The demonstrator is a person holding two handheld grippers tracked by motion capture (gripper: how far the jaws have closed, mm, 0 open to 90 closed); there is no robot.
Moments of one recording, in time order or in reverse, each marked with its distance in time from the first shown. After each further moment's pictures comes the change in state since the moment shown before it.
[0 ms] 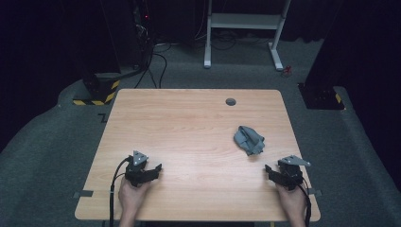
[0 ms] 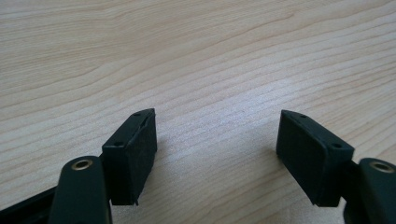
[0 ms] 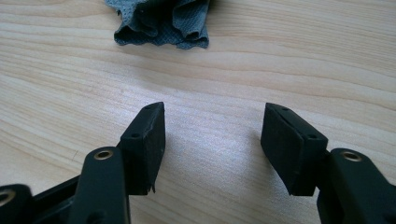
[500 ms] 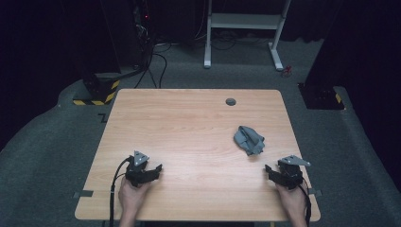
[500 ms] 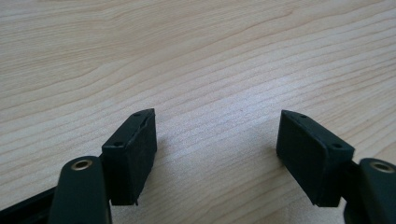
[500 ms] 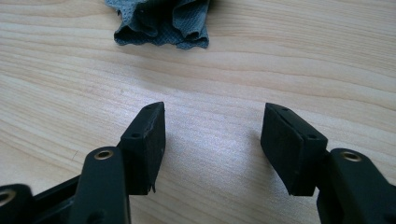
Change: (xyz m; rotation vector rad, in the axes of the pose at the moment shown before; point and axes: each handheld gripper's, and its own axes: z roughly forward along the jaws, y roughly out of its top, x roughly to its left) left arm -0.002 0.000 0.000 0.004 0.008 0.016; right arm 0.000 0.000 0.000 0.000 -0.001 -0.001
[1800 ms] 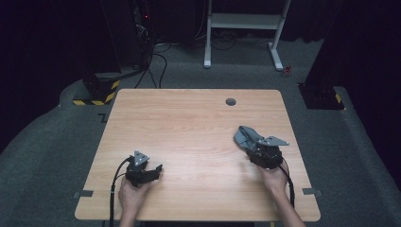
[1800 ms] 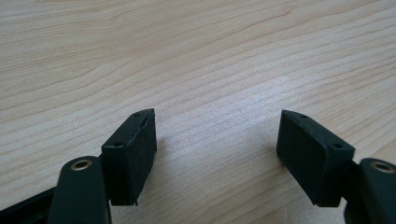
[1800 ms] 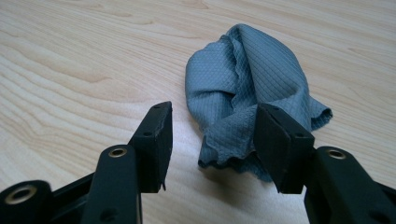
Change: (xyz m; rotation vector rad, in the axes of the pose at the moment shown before) left arm 0.000 0.000 0.000 0.001 -0.004 0.007; right arm 0.044 0.072 0.023 -0.079 0.110 -0.100
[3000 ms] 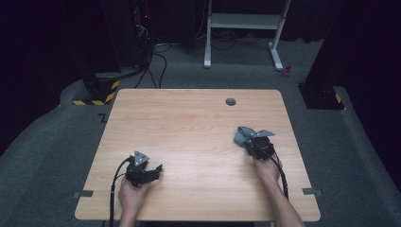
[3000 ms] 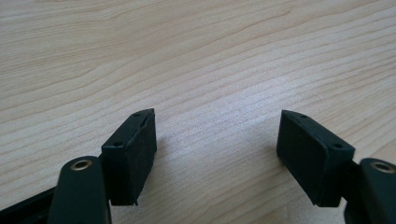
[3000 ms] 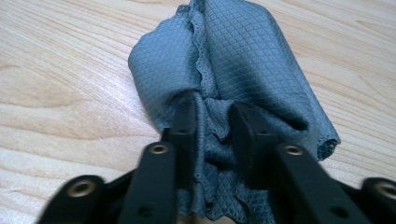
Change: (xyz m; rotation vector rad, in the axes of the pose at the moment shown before) left arm 0.000 0.000 0.000 0.000 0.000 0.001; right arm -0.011 0.007 0.053 0.142 -0.082 -0.003
